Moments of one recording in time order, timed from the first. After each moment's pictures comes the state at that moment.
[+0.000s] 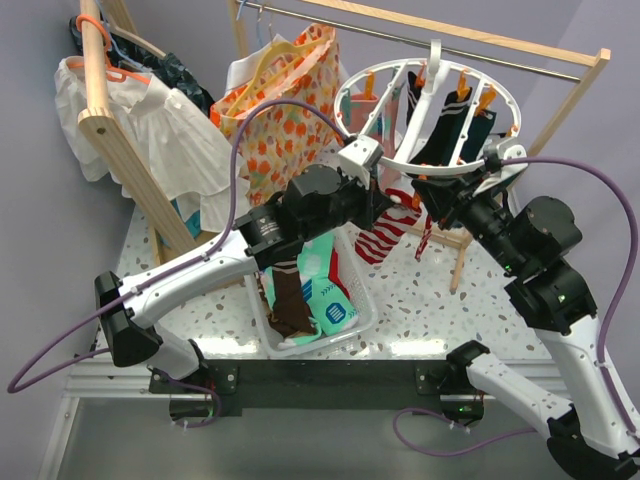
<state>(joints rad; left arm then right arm) -1.03 1.51 1.55 -0.21 -0.11 -0.34 0.49 0.81 1.28 -0.41 -0.09 0.17</state>
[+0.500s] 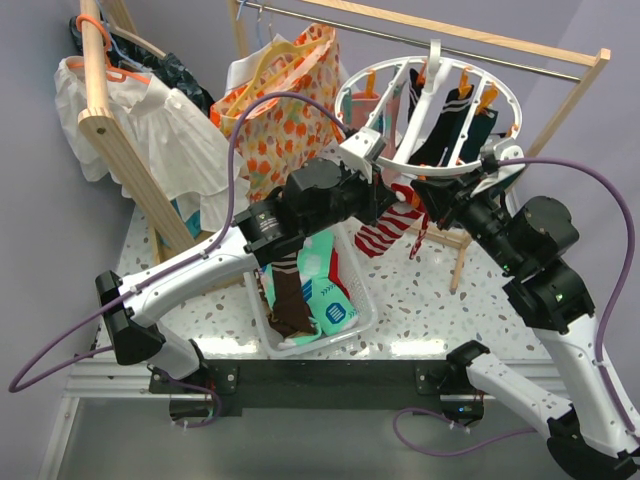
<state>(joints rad) -1.04 1.53 1.62 -0.22 -0.09 -0.36 0.49 0.81 1.27 -0.40 -0.09 0.16</state>
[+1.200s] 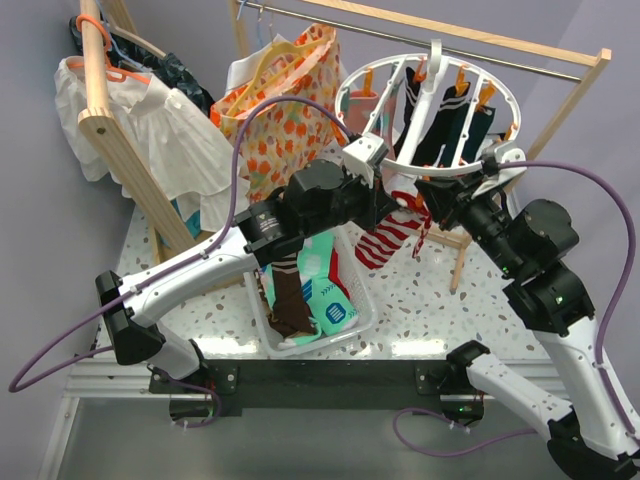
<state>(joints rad) -1.04 1.53 1.62 -0.28 -0.05 -0.37 0.49 0.80 1.25 -0.40 -0.04 0.13</state>
